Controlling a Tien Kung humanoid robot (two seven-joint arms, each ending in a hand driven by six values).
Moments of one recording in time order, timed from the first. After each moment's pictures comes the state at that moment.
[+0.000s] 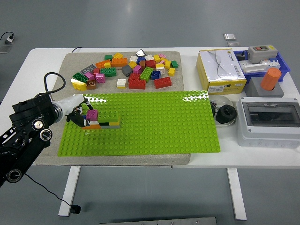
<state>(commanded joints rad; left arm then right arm) -0.55 0.28 -1.05 -1.34 1.83 -0.48 0.63 0.07 -0.12 1.77 0.18 -1.62 -0.10 -0.12</state>
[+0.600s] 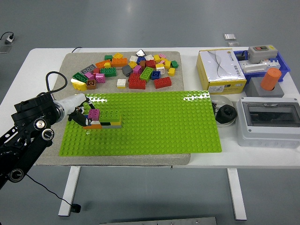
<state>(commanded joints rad) -0.55 0.26 -1.05 -1.34 1.83 -0.48 0.63 0.07 -0.12 1.77 0.18 -1.62 -0.10 -0.12</state>
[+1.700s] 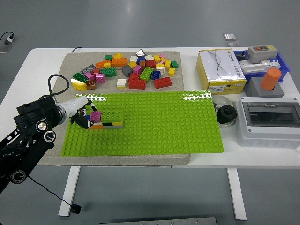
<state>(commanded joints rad) -0.54 0.25 -1.05 -1.33 1.84 -0.47 0.61 0.07 -0.12 1.77 0.18 -1.62 -0.10 -0.12</state>
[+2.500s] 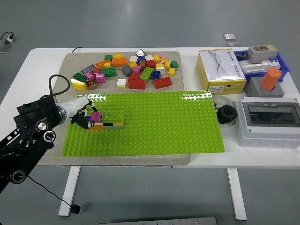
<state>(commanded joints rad) -0.54 0.26 -1.05 -1.33 1.83 -0.49 0.61 0.07 -0.12 1.78 0.18 -1.63 -0.10 -0.12</state>
